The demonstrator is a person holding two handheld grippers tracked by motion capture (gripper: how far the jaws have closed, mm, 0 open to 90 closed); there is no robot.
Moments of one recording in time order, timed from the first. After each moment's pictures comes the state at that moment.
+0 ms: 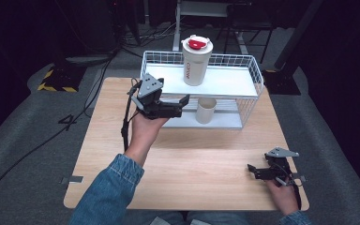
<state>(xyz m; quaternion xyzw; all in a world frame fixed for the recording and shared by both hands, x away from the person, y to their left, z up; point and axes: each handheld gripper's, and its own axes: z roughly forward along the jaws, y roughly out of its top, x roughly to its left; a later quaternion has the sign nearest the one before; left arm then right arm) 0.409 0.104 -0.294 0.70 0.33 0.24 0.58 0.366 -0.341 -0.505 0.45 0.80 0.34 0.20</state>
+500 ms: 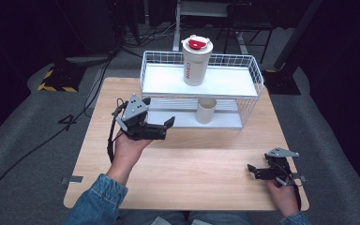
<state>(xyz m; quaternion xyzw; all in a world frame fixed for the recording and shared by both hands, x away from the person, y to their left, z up) 0.369 0.140 -0.326 0.73 0.34 0.23 0.55 0.366 -0.341 -0.505 0.45 0.80 0.34 0.20</state>
